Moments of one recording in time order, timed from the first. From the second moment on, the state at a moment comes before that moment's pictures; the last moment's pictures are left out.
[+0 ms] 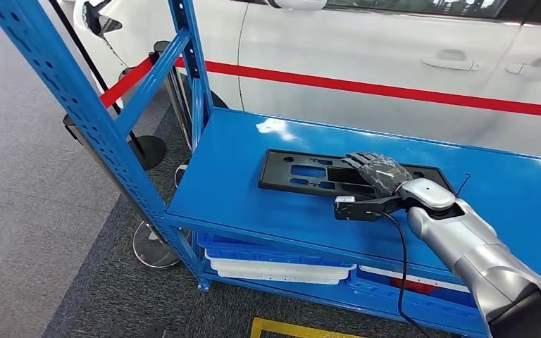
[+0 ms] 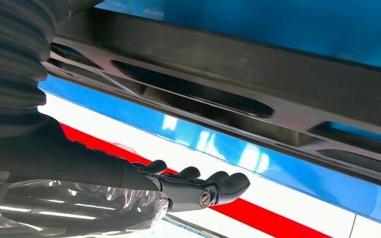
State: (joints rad) left arm -0.03 -0.08 -0.09 -0.18 0.15 0.26 -0.16; right arm -1.05 -0.14 1.12 -0.54 0.63 -0.19 -0.29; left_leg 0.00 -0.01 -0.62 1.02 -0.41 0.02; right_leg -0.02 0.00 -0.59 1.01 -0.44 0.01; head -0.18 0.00
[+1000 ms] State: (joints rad) left arm -0.04 -0.08 -0.08 -0.18 0.16 0.26 -0.23; right arm -1.02 -0.09 1.12 -0.50 0.61 -0.21 -0.28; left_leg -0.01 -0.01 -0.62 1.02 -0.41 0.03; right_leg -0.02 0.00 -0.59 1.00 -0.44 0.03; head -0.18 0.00
